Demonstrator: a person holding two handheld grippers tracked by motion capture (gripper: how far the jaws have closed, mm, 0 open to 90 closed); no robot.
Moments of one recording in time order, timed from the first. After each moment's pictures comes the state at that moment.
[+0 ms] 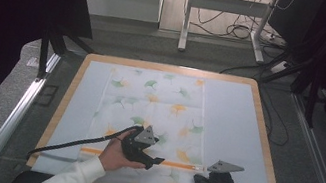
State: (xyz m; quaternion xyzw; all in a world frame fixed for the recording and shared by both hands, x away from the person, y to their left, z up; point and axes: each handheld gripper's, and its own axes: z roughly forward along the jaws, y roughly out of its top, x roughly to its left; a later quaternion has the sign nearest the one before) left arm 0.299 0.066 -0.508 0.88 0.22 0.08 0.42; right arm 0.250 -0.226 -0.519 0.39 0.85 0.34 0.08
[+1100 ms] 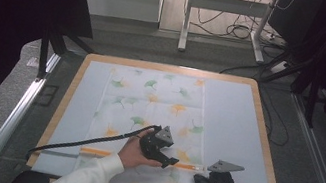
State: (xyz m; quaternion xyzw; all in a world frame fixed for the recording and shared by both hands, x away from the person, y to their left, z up) left arm 0.324 0.023 -0.520 0.89 0.22 0.03 0.40; right arm 0.251 -0.227 -0.519 0.39 0.85 0.34 0.07
